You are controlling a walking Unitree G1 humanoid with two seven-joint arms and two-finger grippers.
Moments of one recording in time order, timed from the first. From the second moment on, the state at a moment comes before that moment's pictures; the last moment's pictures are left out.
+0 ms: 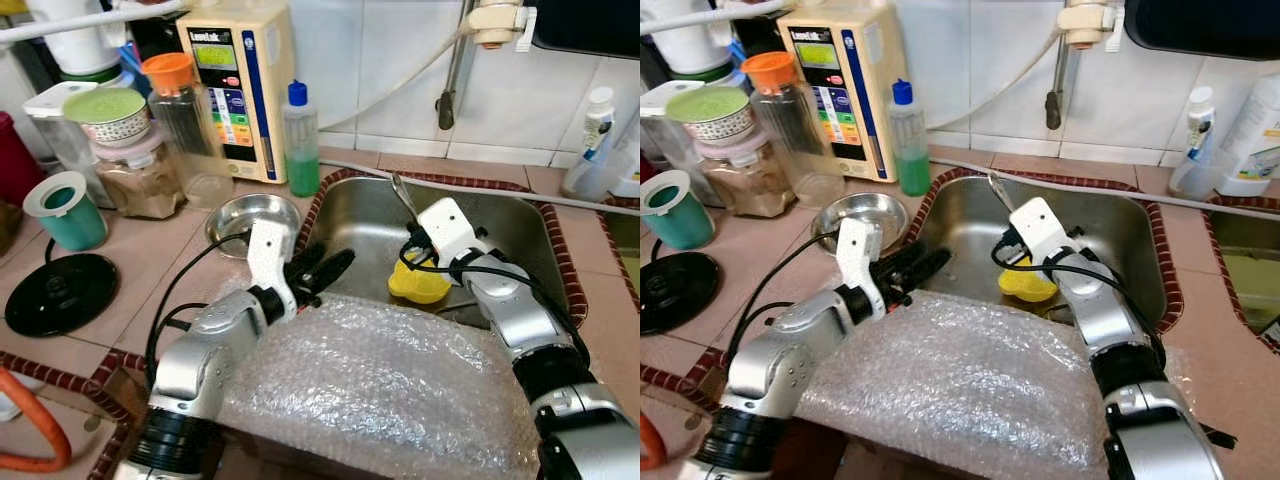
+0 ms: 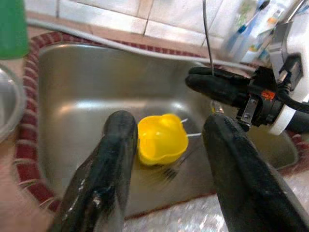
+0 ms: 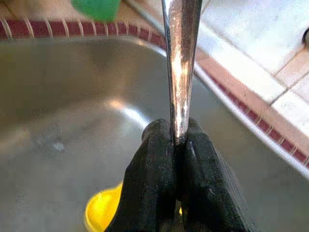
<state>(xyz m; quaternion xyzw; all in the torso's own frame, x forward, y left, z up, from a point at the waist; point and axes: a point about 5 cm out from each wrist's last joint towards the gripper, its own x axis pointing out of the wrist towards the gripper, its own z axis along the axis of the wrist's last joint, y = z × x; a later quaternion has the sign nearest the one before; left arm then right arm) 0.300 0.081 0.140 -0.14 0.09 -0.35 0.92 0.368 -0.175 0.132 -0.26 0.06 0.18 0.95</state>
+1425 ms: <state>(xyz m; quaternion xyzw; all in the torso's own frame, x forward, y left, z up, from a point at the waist) 0.292 0.074 0.132 -0.10 0.12 -0.39 0.91 0.356 -0.224 0.082 -0.28 0.21 0.10 0.93</state>
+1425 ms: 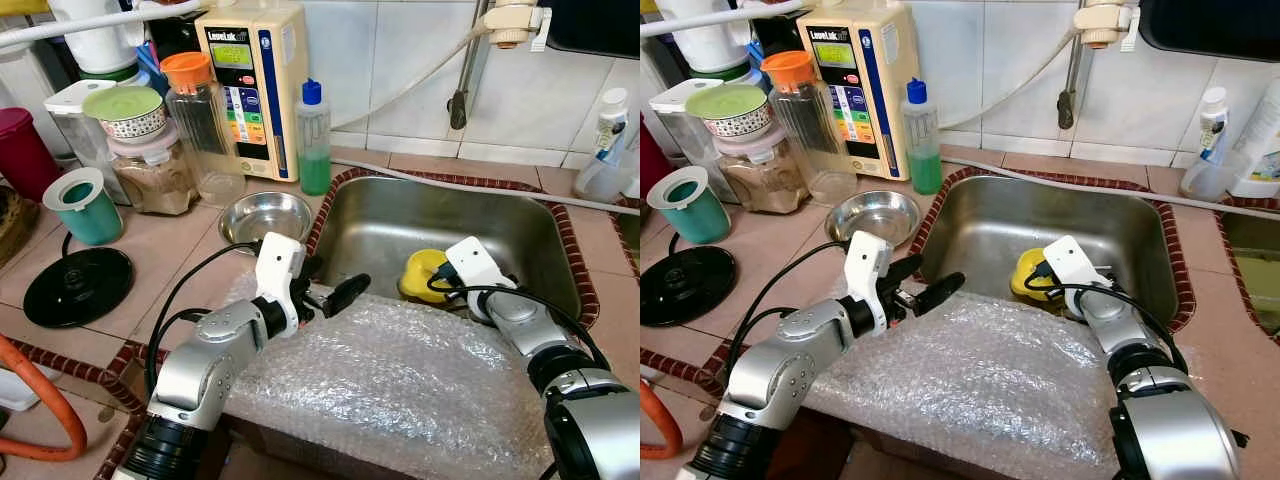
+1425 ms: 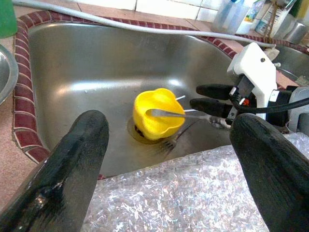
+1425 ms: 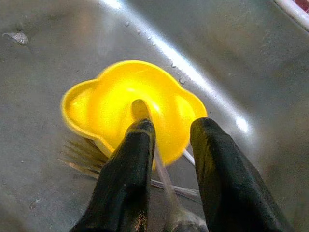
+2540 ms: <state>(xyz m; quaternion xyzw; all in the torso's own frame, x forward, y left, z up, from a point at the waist) 0.315 0.086 0.146 -0.10 0.06 -0.29 0.95 0.359 -0.242 0.122 -0.17 0.06 0.01 0.98</state>
